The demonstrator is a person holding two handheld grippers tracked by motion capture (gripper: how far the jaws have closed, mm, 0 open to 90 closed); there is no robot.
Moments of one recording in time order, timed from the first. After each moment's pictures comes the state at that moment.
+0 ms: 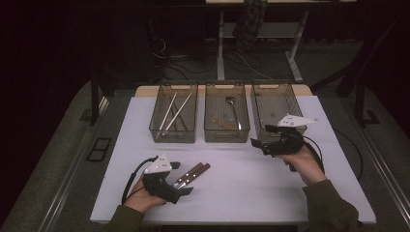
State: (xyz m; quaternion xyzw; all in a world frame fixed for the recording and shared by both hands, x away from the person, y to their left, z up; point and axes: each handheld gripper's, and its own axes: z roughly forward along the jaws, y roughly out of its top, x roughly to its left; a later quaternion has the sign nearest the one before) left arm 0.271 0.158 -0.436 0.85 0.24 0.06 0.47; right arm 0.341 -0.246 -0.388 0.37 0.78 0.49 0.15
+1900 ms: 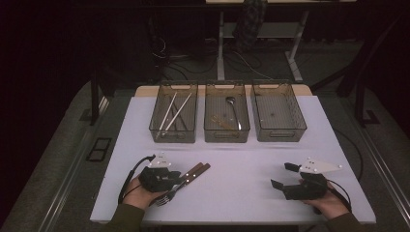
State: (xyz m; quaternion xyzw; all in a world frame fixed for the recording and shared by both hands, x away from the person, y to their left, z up) left arm 0.279 0.167 -0.442 0.87 0.31 0.06 0.37; right arm 0.247 -0.295 -0.443 0.37 0.80 0.46 0.14
